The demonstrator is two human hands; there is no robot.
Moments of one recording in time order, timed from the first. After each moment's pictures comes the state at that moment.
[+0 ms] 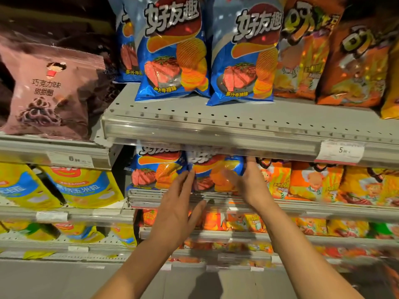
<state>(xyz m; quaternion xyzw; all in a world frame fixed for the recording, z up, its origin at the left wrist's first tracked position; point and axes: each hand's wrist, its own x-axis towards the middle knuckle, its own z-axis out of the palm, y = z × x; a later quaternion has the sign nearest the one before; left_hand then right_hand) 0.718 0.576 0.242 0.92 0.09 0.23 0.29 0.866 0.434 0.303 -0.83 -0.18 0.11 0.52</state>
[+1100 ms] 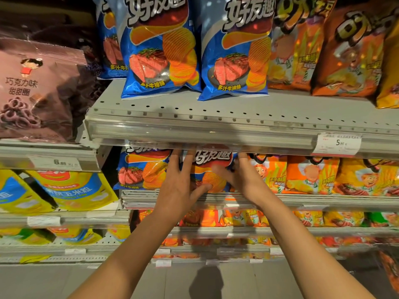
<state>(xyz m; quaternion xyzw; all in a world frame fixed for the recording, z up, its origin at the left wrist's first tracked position) 0.770 0.588 0.260 0.92 0.10 0.23 0.32 0.877 0.432 0.303 -0.79 -0.15 0.22 0.55</state>
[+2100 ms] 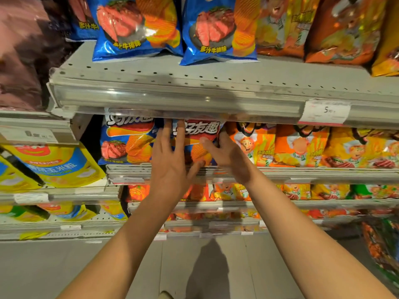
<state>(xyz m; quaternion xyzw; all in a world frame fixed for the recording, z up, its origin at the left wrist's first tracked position) 0.763 0.551 0.265 0.93 0.14 0.26 0.21 0.866 0.429 0.297 -0.82 -0.23 0.16 0.50</state>
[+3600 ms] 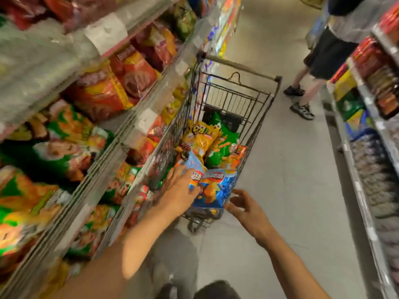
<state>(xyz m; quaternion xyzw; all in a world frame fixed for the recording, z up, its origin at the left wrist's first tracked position) 1.126 -0.297 0.173 0.84 -0.45 -0.18 0.24 0.926 -0.410 0.178 -0.71 0.45 -0.04 0.53</state>
